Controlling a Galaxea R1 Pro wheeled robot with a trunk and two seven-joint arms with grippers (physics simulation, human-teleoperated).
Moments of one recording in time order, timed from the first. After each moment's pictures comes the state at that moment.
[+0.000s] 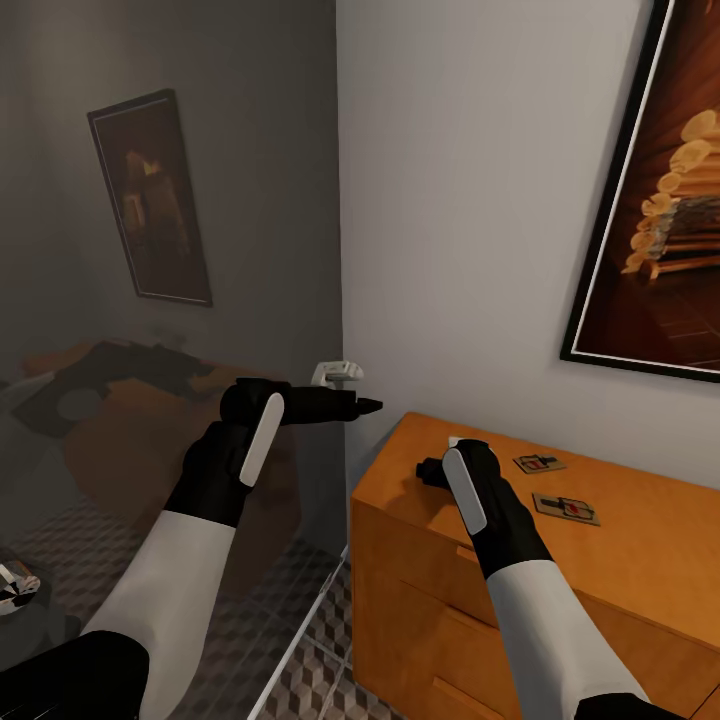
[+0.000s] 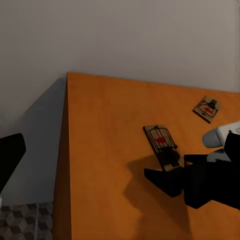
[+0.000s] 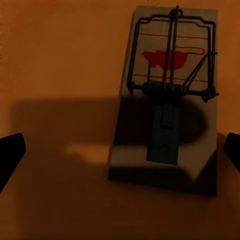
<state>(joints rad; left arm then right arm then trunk) -0.93 -0.16 -0.15 -1.22 0.17 1.02 -0.38 -0.78 0.17 0.02 -1.06 -0.36 0.97 -0.54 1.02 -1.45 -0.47</state>
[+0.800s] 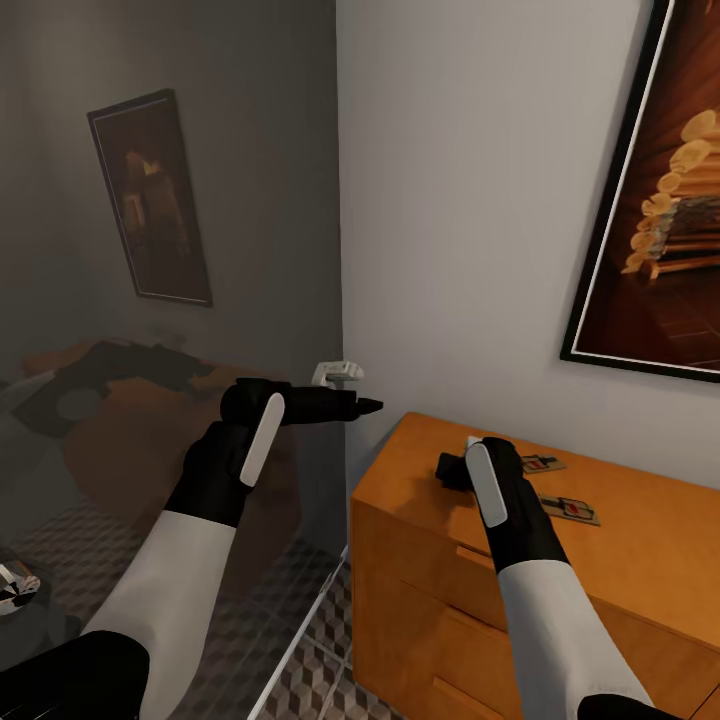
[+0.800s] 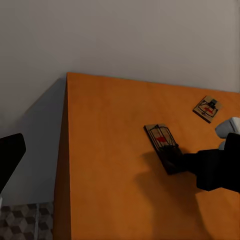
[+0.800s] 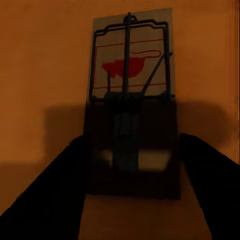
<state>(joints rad) -0.93 -0.16 -0.15 -1.22 0.17 1.03 -0.38 -0.78 0.17 -0.13 -1.09 -0.40 0.98 -0.53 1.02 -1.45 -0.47</state>
